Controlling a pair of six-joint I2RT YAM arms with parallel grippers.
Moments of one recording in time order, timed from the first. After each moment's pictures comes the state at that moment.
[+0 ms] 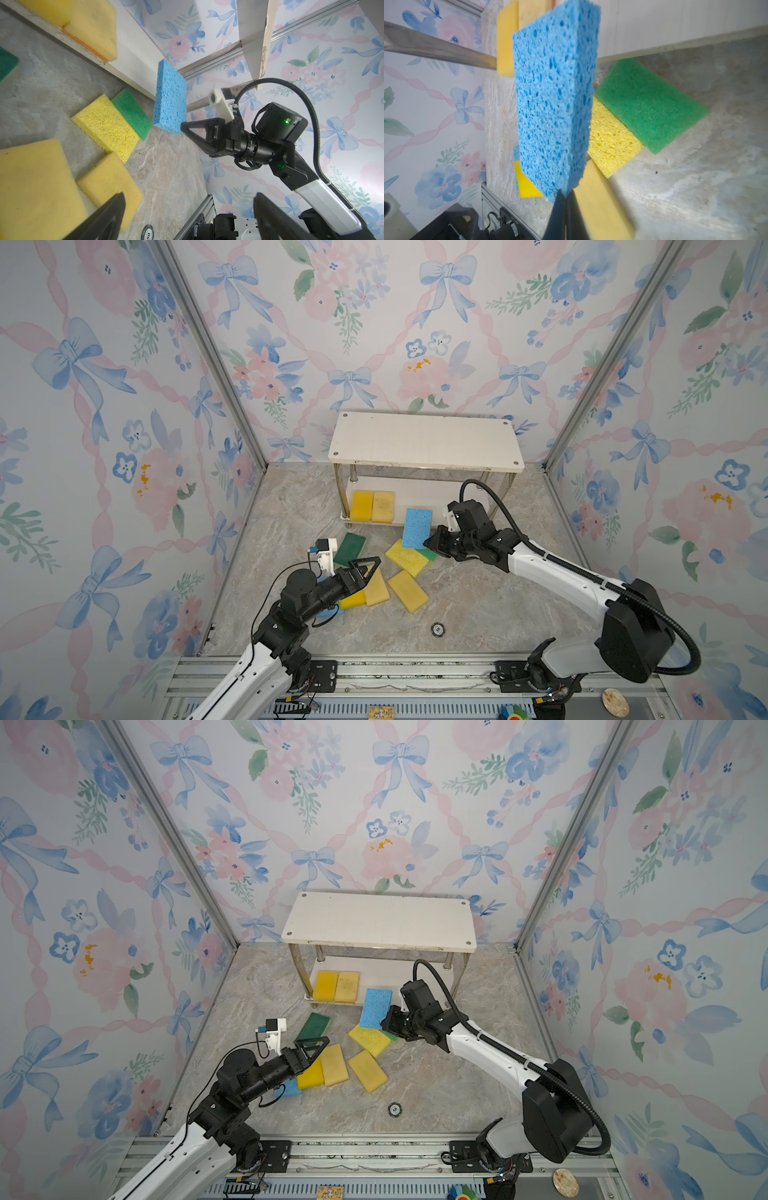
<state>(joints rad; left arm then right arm) -0.50 0.46 0.30 0.01 0.34 -1.09 0.61 1.48 1.04 -0.34 -0.23 0.87</state>
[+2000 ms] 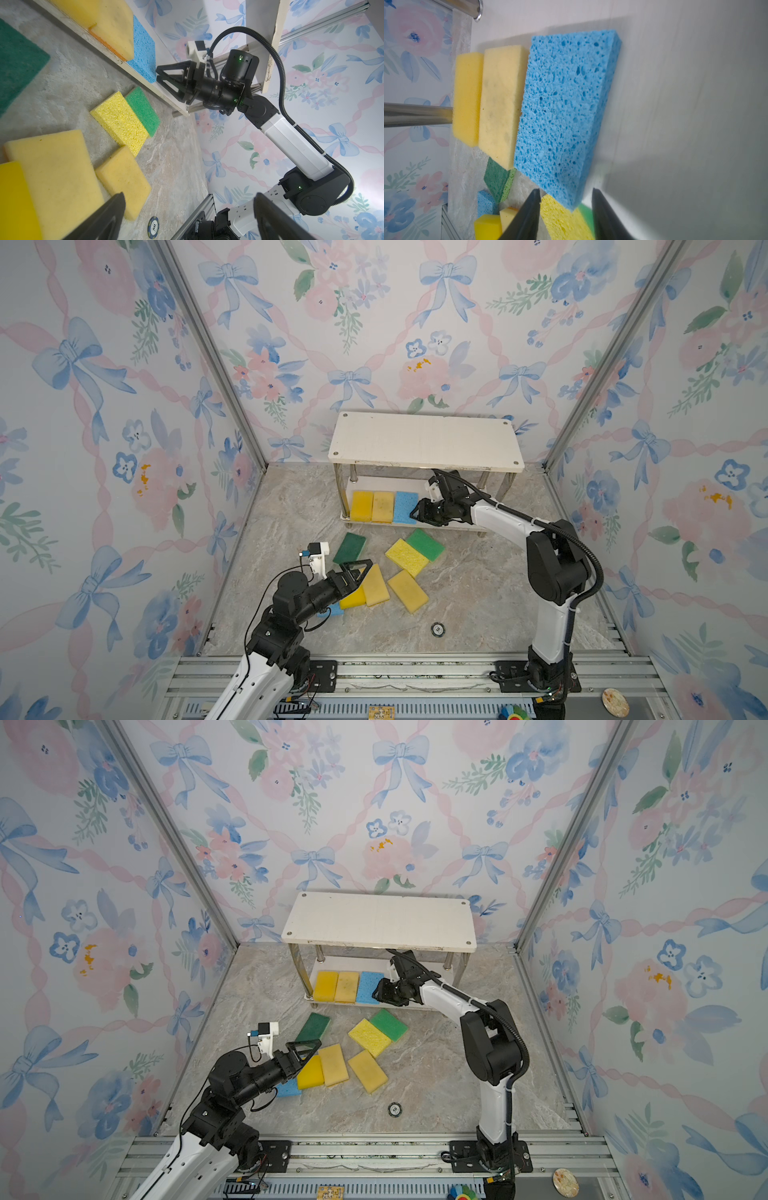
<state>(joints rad) -0.39 0.40 0.29 -0.09 0.44 -1.09 0.48 1.98 1.49 -0.40 -0.34 0.57</state>
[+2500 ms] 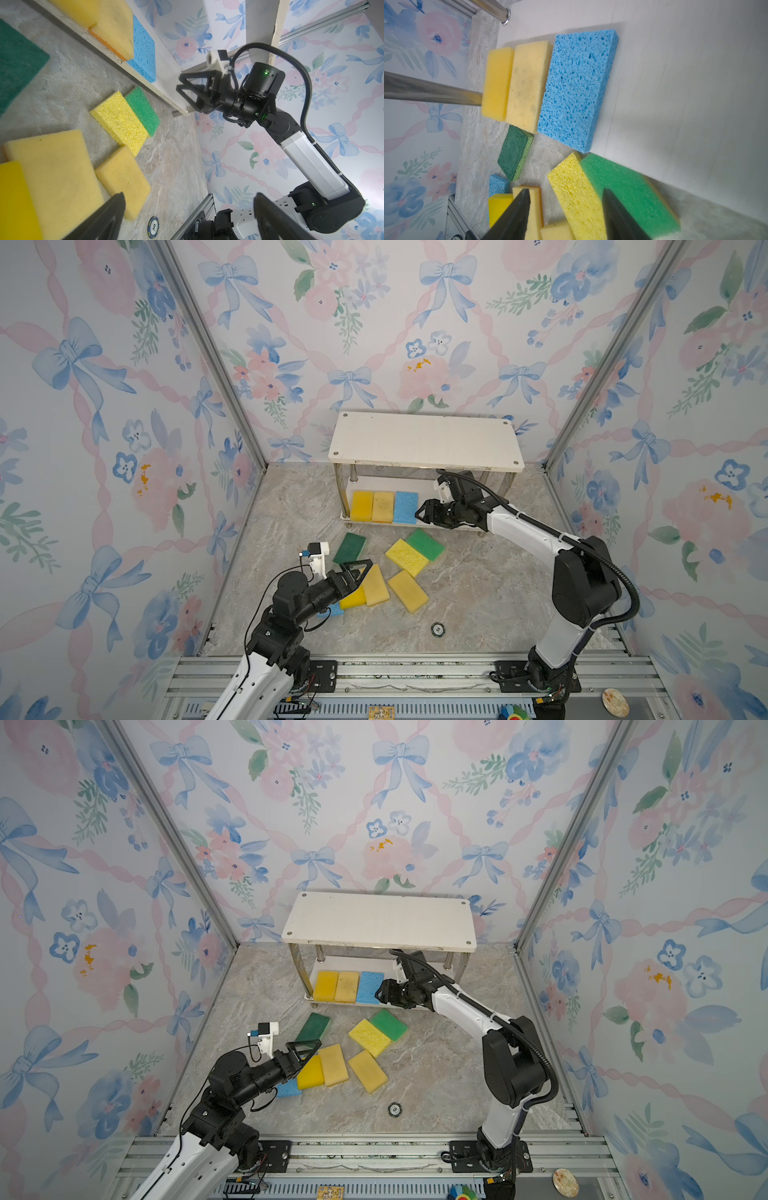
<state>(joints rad) -0.39 0.40 0.29 -0.09 0.45 -1.09 0.50 1.75 1.36 -0.43 -0.32 0.57</state>
